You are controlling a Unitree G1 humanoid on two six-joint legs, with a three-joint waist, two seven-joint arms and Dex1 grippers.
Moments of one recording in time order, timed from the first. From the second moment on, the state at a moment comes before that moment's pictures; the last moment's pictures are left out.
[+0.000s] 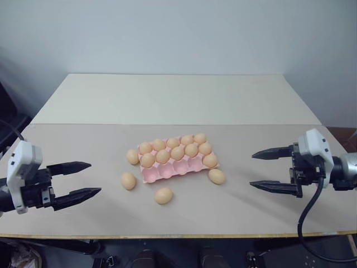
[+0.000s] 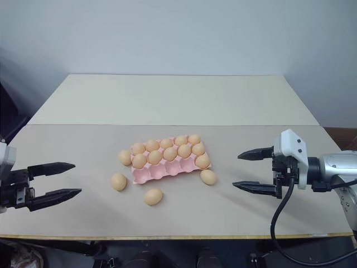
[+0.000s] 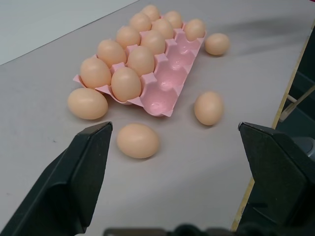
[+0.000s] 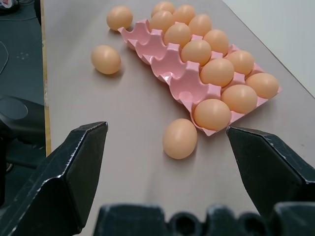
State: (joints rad) left arm 0.21 1.01 0.72 -0.42 -0.79 0.71 -1.21; right arm -0.18 -1.04 -0.28 -0.30 0.63 0.49 1.29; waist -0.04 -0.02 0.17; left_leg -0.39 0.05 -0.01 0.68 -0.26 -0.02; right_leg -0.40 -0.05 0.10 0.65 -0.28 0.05
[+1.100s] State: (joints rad) left arm 0.04 1.02 0.57 -0.39 -0.83 0.69 -1.26; right arm -0.21 -0.95 -0.10 -0.48 0.60 0.76 0.91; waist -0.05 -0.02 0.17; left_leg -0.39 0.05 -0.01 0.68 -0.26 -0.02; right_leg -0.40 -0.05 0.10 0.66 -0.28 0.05
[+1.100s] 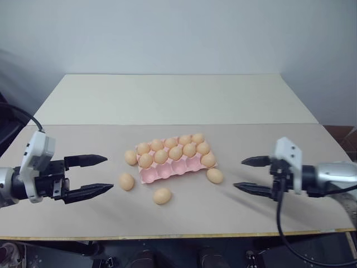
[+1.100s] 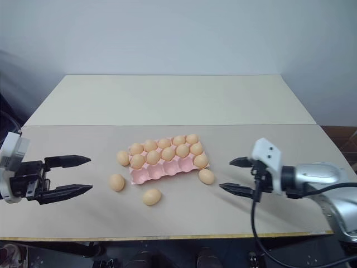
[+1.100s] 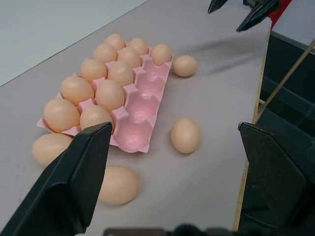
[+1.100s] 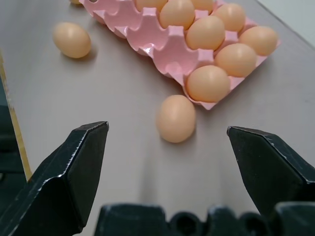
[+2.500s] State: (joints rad) left arm -0.04 1.03 0.53 -0.36 -0.83 0.70 -1.26; right arm -0.61 -0.62 0.26 -0.21 0.28 0.75 0.78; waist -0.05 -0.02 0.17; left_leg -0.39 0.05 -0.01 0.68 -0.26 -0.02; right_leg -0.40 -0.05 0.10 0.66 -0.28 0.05
